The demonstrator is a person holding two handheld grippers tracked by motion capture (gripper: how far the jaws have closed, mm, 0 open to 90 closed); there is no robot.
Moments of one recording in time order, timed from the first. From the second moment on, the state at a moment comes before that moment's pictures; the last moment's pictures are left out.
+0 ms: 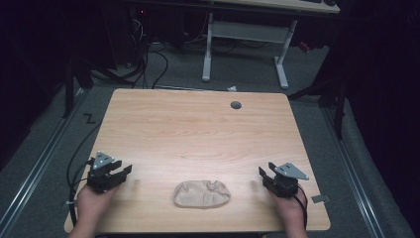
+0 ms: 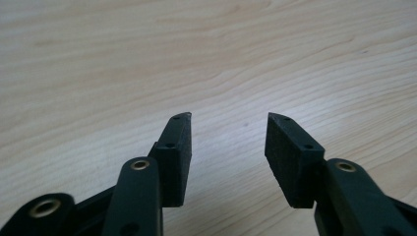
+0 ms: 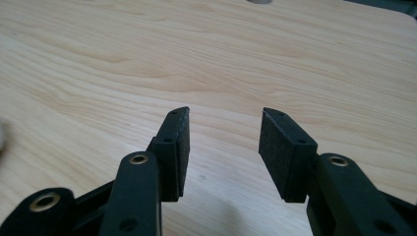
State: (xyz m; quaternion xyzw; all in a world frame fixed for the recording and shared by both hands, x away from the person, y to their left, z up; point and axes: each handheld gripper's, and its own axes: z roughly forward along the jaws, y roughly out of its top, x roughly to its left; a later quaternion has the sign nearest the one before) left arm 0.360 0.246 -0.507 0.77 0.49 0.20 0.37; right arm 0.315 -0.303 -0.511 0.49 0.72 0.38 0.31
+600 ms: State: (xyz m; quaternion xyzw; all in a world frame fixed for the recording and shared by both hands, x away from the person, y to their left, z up) left arm 0.352 0.229 -0.503 0.79 0.45 0.20 0.37; right arm 0.316 -0.295 -0.516 0.49 0.73 0.36 0.30
